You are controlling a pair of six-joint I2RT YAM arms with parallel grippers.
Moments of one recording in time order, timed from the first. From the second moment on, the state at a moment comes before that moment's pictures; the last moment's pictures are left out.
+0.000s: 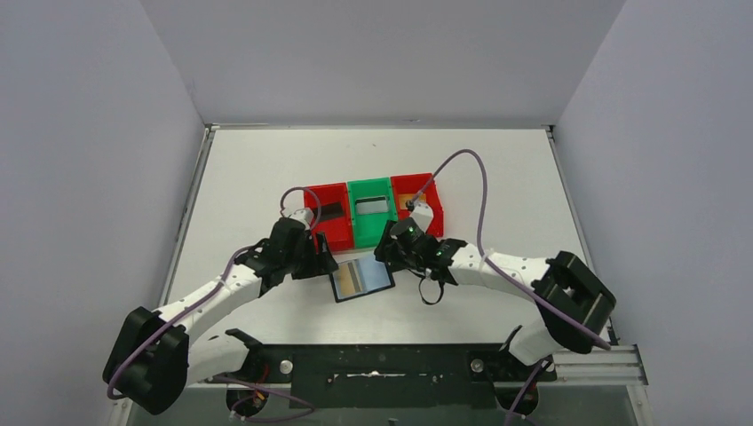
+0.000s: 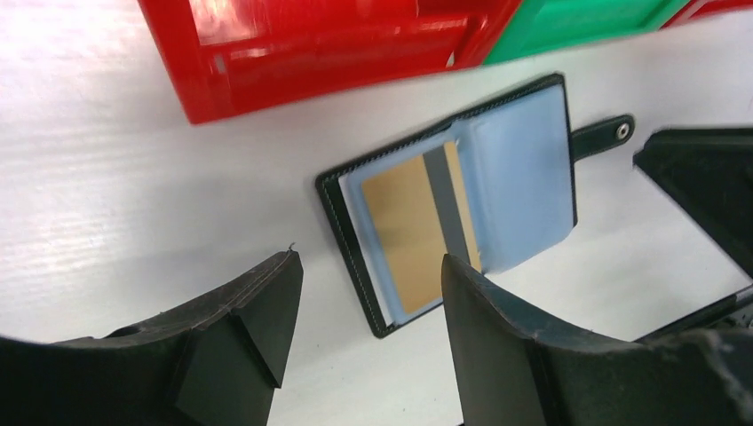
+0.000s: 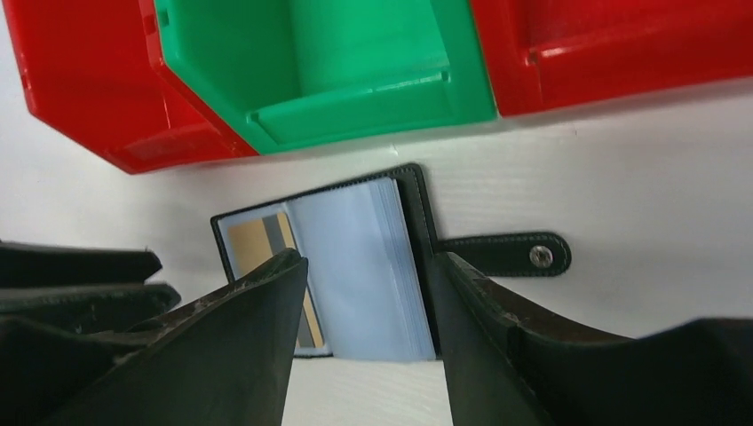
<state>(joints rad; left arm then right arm) -0.51 1.14 0.56 -0.25 0.08 -0.64 0.88 1.46 0.79 -0.12 0.26 0.94</state>
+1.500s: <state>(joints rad) -0.54 1.10 0.50 -0.24 0.19 -0.70 1.02 1.61 1.01 -0.29 0.31 0.98</state>
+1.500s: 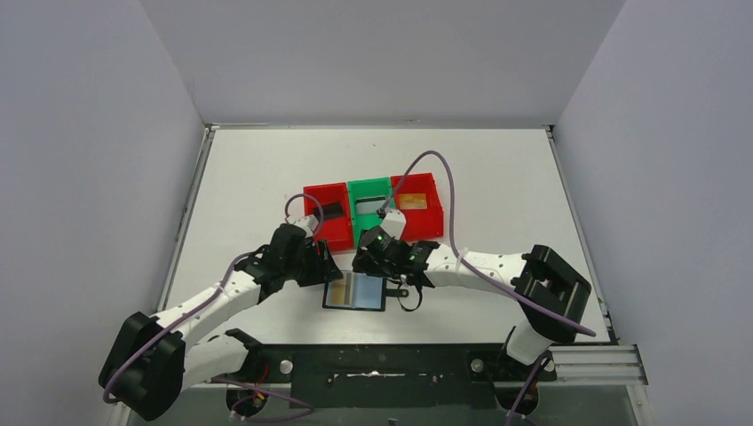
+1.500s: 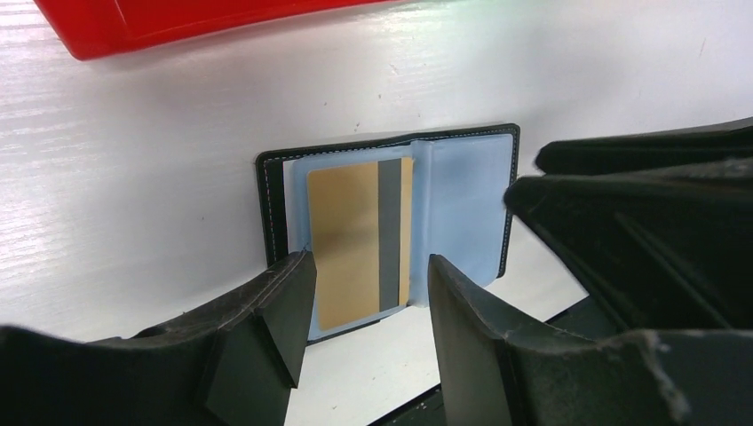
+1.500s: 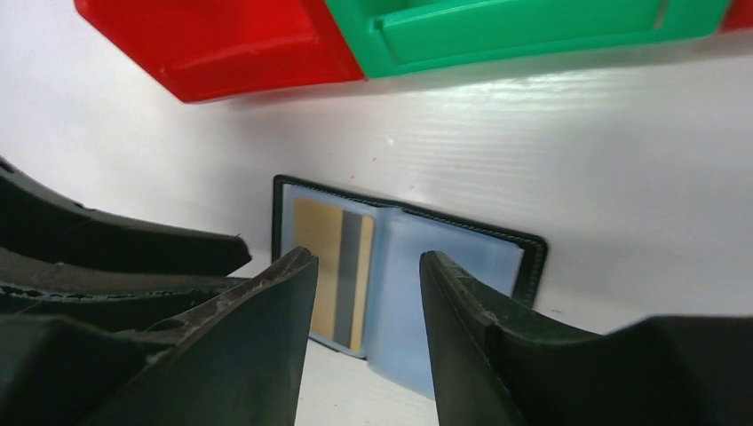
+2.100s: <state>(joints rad) -0.54 1.14 0.48 -0.23 0.22 -0.70 1.02 1.74 0.84 0.13 0.06 1.16</state>
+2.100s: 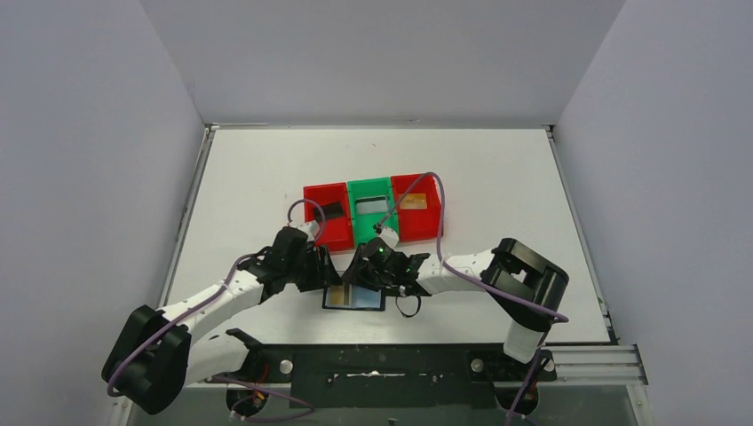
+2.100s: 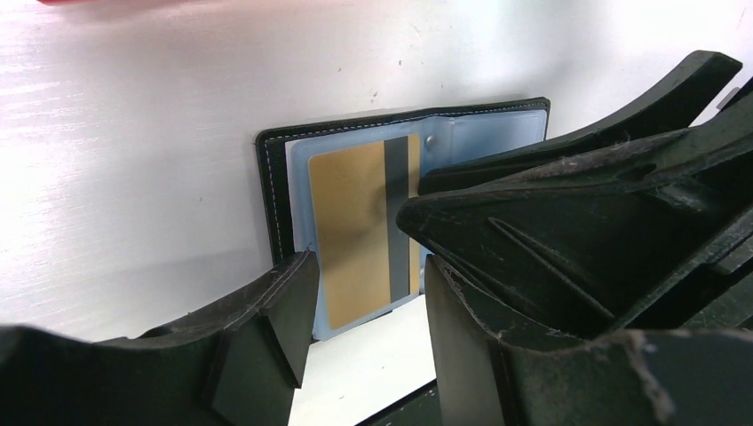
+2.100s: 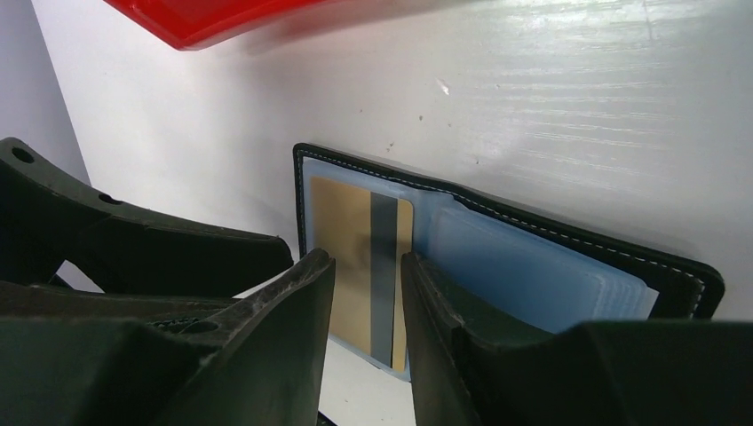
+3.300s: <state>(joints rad) -0.55 1.15 0.45 -0.21 0.27 -0.72 1.06 1.66 0.86 -0.03 0.11 1.15</state>
